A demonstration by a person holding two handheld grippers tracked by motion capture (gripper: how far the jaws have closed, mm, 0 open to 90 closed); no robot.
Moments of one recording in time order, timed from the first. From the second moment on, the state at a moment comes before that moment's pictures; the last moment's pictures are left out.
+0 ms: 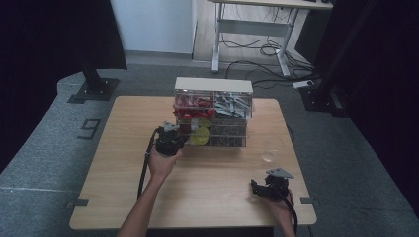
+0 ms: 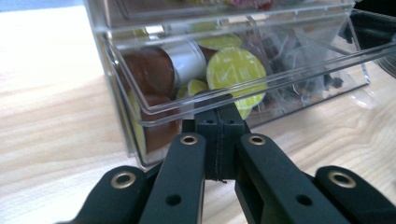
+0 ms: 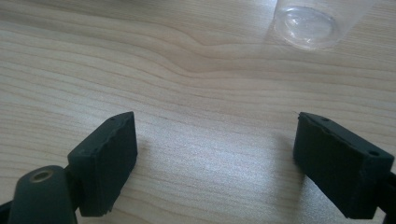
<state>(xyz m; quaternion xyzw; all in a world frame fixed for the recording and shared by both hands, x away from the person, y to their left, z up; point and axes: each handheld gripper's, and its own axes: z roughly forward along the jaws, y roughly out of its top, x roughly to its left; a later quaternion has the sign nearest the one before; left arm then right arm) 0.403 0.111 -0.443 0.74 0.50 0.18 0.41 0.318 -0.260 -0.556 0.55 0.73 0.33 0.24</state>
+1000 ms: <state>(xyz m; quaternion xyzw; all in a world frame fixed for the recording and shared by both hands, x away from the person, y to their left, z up) 0.422 0.099 -0.402 0.74 0.49 0.20 0.41 0.318 -0.261 -0.556 0.55 0.73 0.33 0.24</state>
